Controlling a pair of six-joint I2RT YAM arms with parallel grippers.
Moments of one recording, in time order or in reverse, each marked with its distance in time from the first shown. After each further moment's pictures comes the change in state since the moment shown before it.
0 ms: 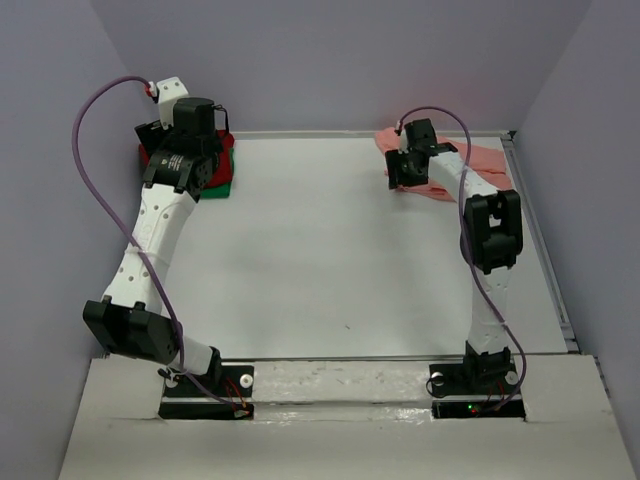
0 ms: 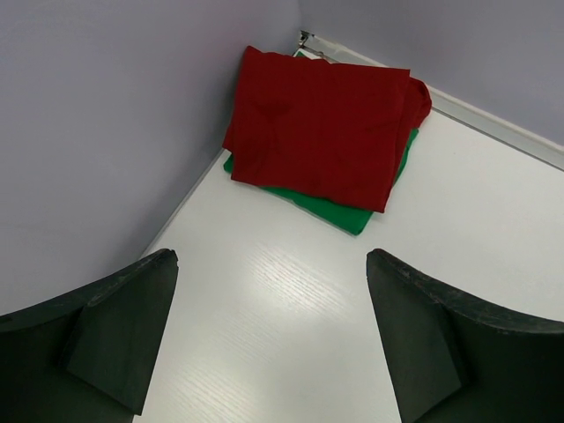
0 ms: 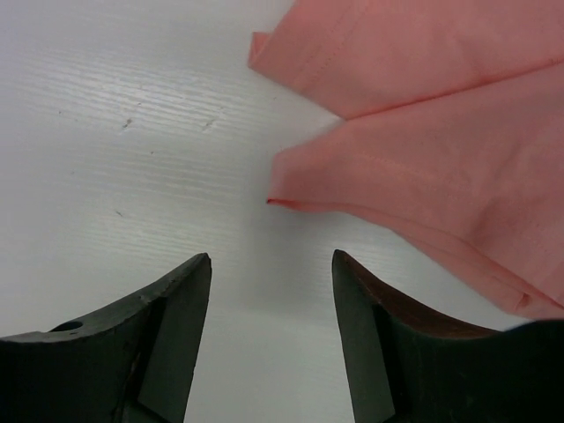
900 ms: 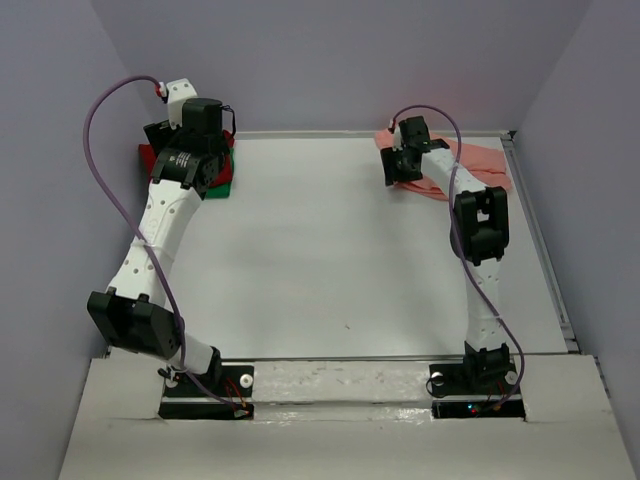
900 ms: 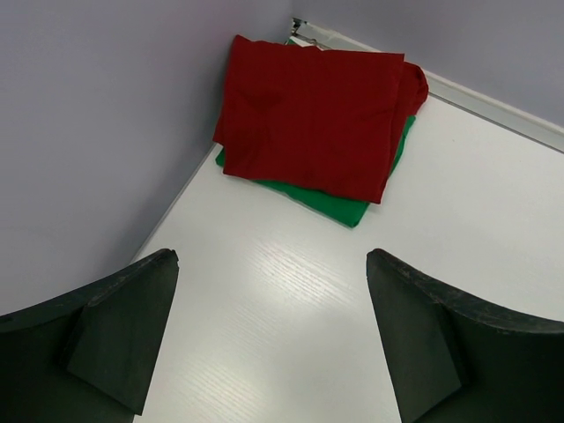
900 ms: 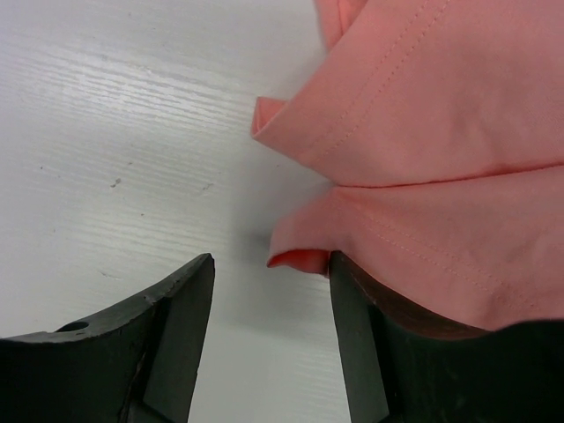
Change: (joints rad) left arm -0.019 0.033 0.000 0.001 0.000 0.001; right arm 0.006 0.174 0.205 -0.034 -0.018 -0.047
